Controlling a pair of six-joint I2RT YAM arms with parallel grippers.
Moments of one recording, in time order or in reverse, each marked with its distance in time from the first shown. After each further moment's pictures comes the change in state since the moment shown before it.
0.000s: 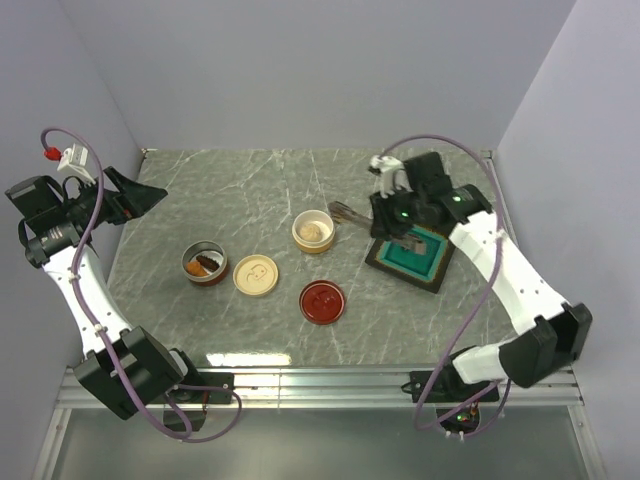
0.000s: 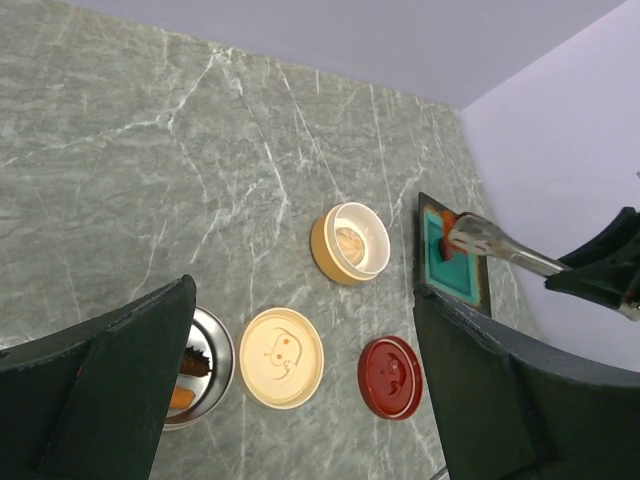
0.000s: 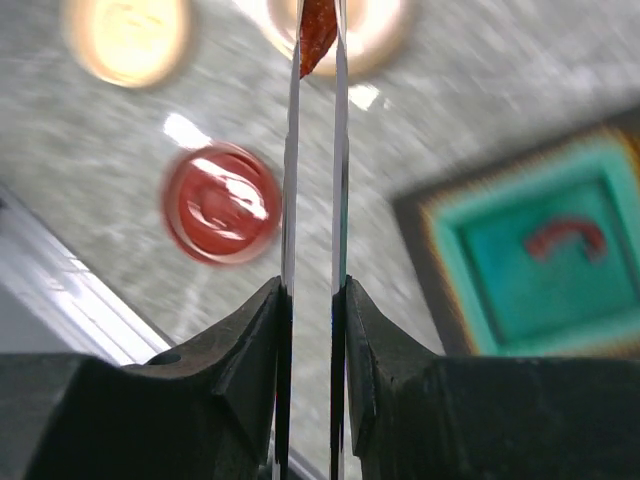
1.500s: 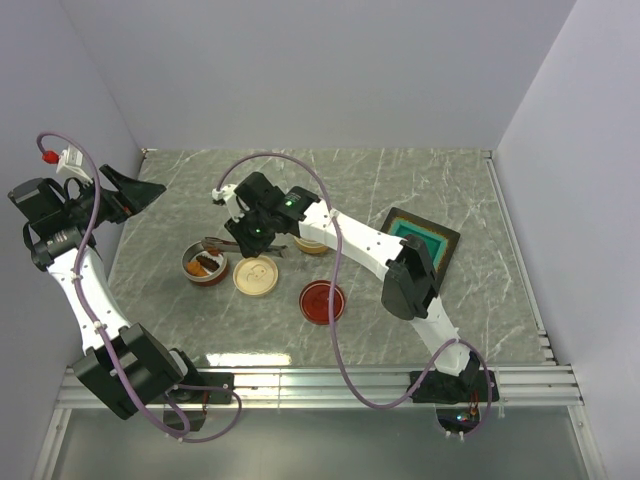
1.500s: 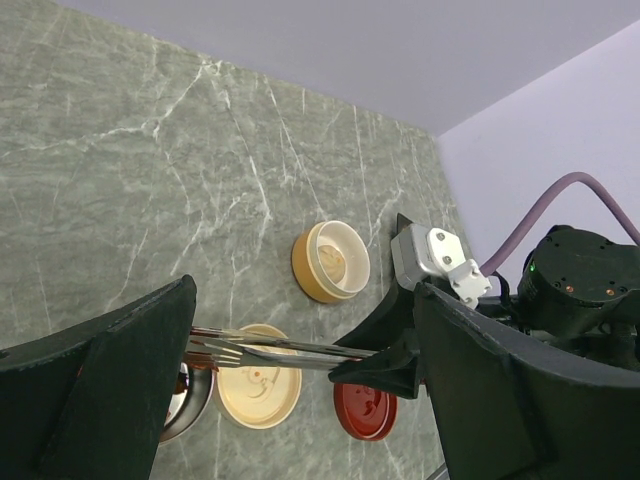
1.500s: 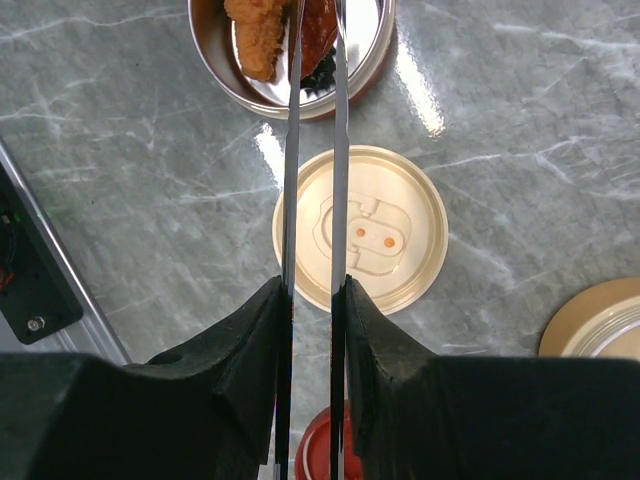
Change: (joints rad) left arm 0.000 0.002 -0.068 0.167 0.005 -0.179; right arm 0.565 0.871 0.788 0.078 0.096 0.104
